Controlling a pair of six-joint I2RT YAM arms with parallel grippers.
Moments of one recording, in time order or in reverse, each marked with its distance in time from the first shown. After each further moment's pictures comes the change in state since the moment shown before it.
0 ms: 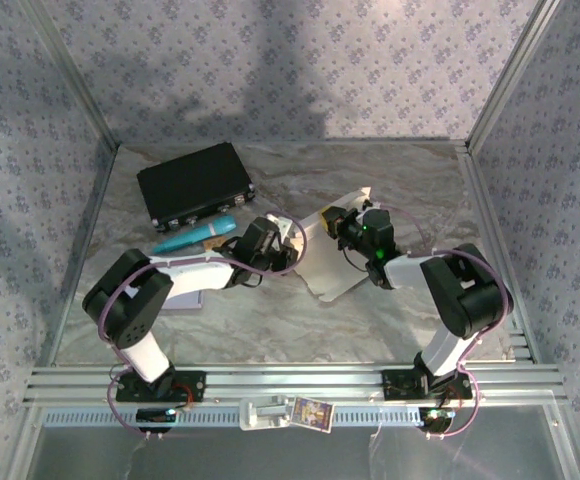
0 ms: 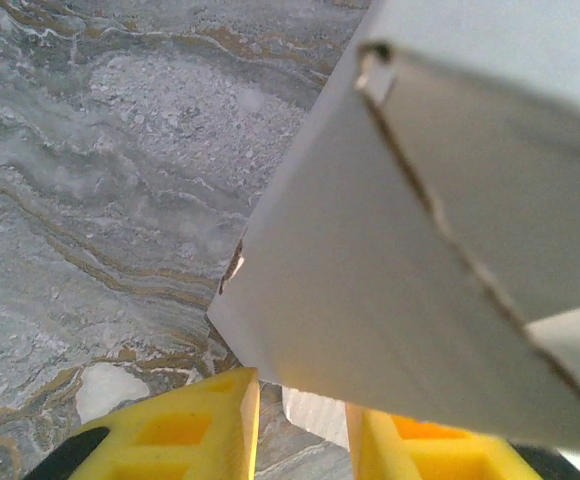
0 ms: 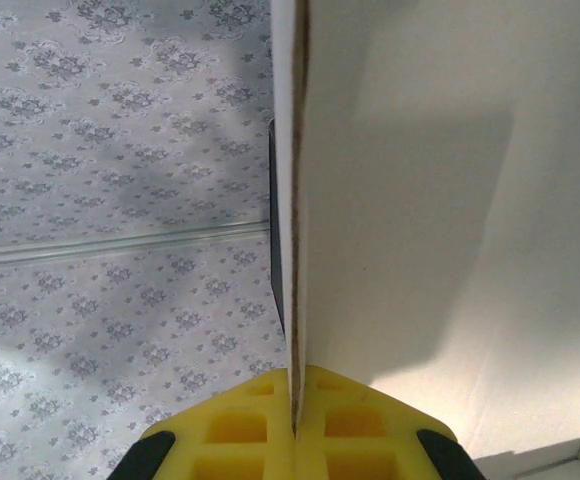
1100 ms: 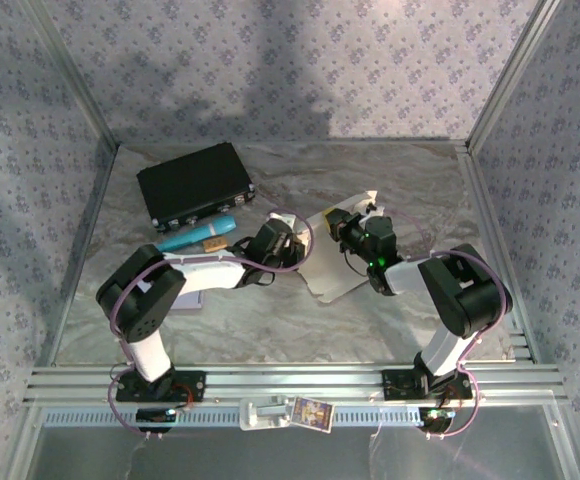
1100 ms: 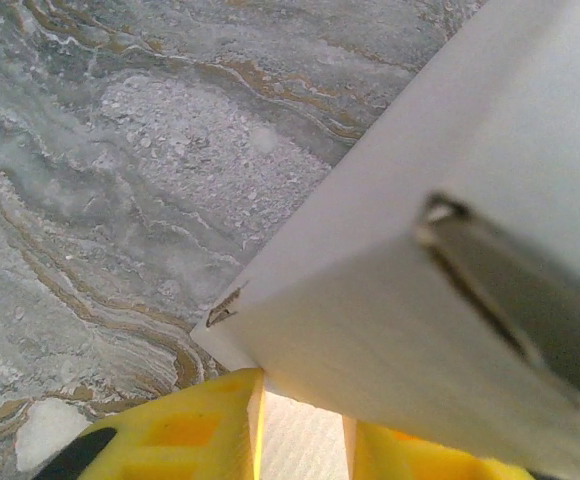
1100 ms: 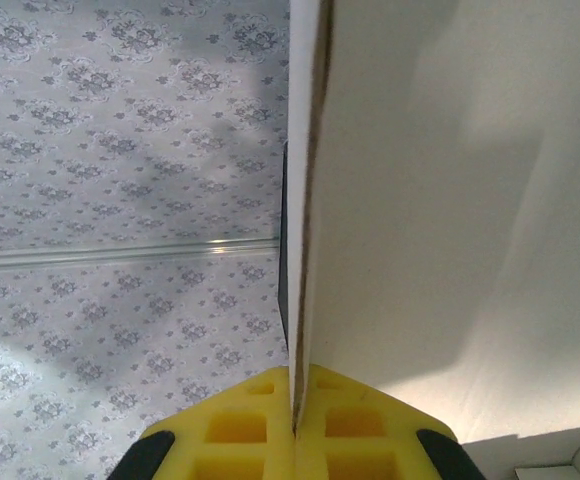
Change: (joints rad) left arm -0.050 0.076 0.062 0.034 -0.131 -0.185; right arm 0.010 0.004 -0.064 0.110 0.054 -0.023
